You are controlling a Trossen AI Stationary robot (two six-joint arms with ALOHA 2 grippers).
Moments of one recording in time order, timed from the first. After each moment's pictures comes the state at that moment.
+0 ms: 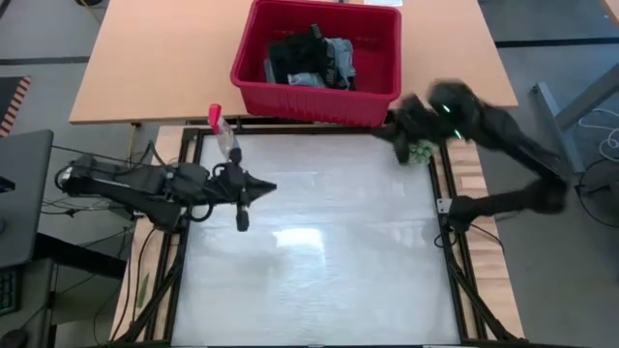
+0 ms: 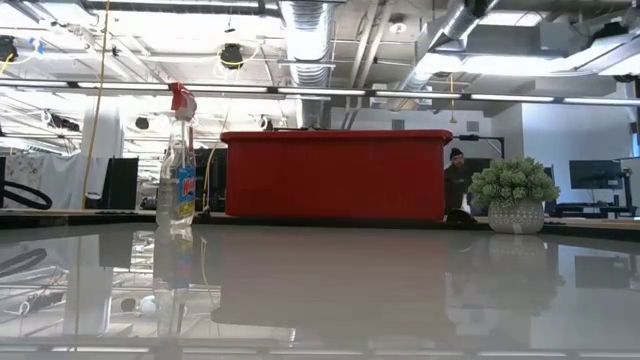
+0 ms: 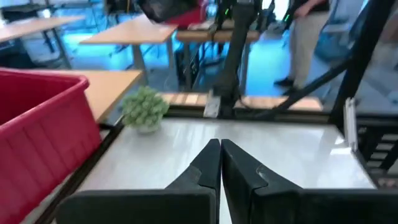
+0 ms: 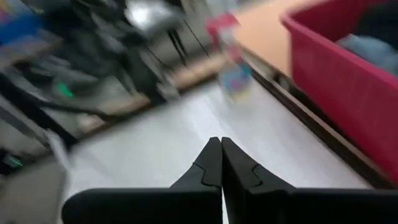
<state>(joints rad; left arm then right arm) -0.16 1.02 1.06 -0.20 -0.33 -0.03 -0.42 1.03 1.35 -0.71 -0.19 0.23</state>
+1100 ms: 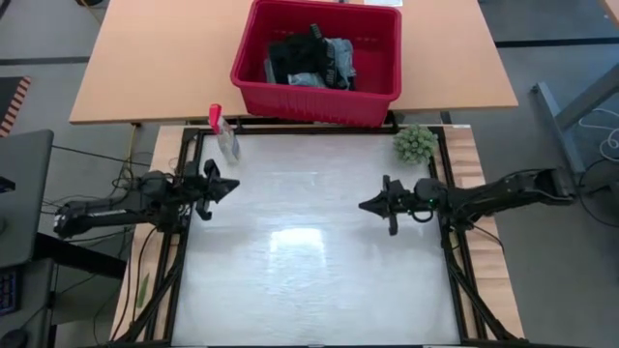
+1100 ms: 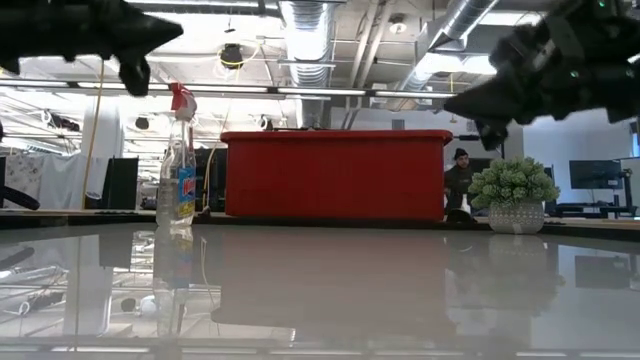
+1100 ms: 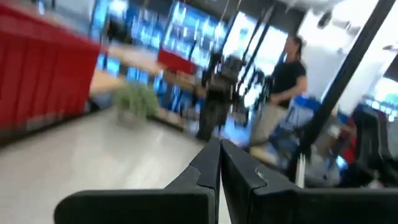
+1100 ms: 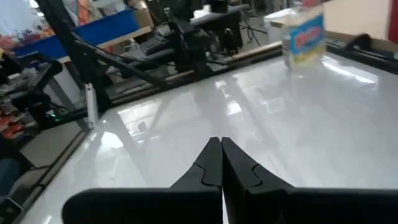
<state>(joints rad) 0.18 0.21 0.19 0.21 0.04 -0.40 -0.07 0.92 0.13 0.70 -0.07 0.30</state>
